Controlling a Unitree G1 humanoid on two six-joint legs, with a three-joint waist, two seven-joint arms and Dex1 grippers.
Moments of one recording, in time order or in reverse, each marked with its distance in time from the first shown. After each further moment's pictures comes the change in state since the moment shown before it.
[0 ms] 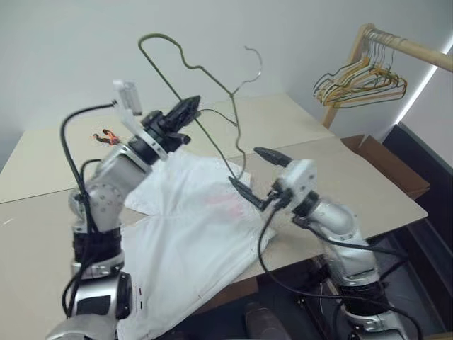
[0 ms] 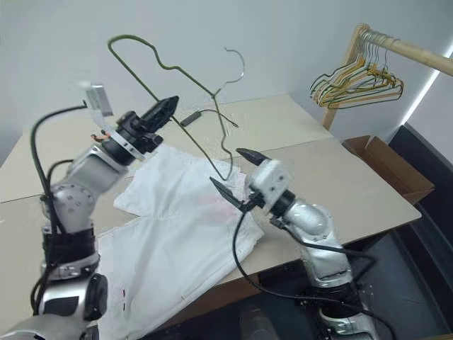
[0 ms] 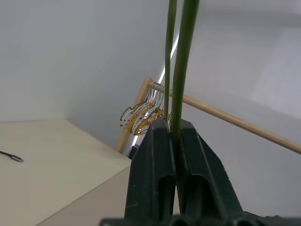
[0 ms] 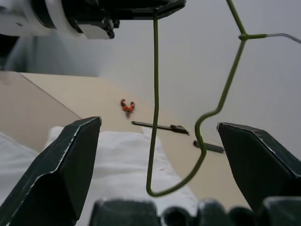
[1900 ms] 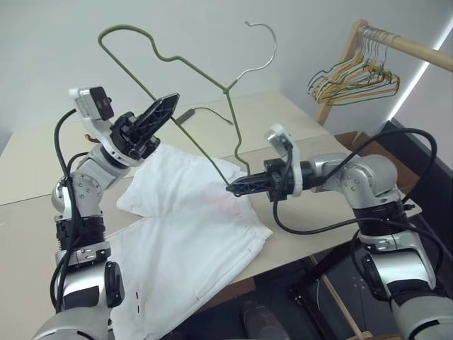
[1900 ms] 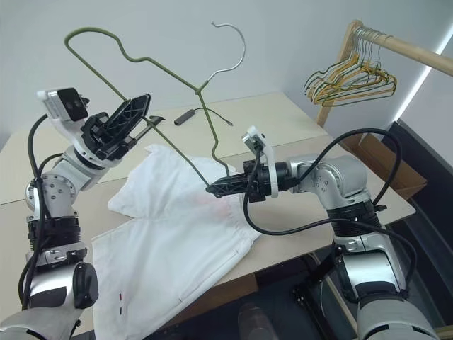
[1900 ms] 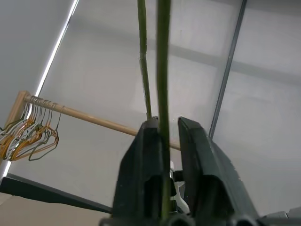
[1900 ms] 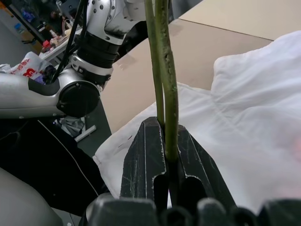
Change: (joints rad) left arm -0.038 0.037 0.068 0.242 -0.025 0.078 -0.660; right arm -0.533 -0.102 0.099 0.425 0.324 0.832 0.386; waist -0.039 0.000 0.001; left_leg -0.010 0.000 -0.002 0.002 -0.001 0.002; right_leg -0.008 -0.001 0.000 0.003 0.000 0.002
